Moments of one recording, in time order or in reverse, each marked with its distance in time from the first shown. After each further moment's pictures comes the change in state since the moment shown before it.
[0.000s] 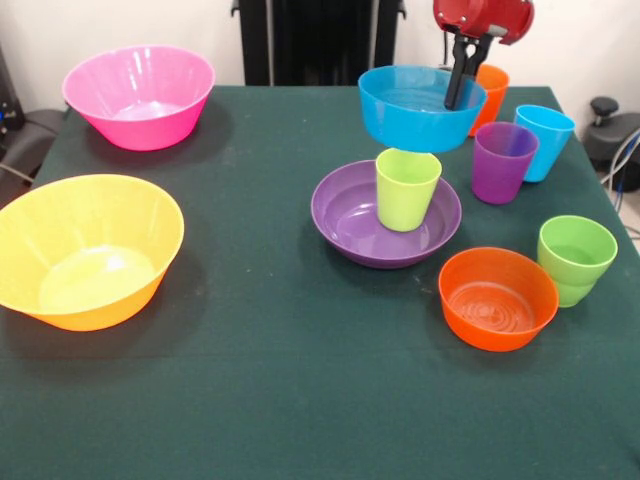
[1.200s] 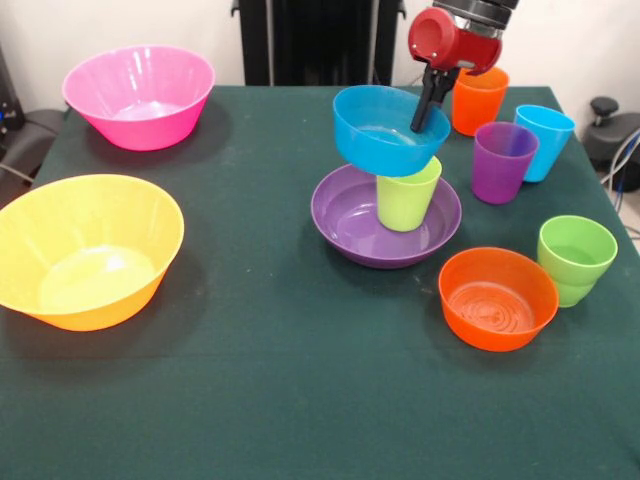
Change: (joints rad) arm 0.001 0.117 -0.006 -0.018 -0.049 -0.001 0.061
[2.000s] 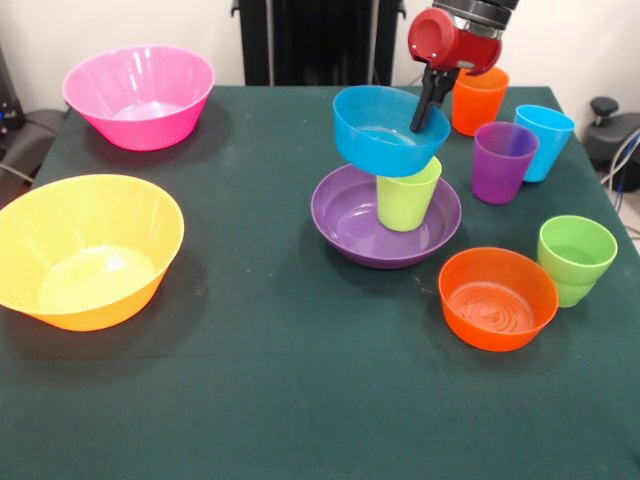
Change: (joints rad) arm 0.000 0.000 0.000 -0.001 0.000 0.000 0.001
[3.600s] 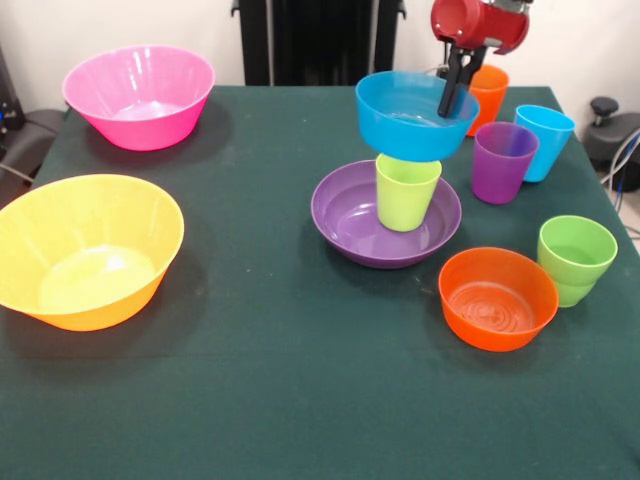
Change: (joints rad) arm 0.008 -0.078 0.014 0.000 -0.016 -0.022 0.000
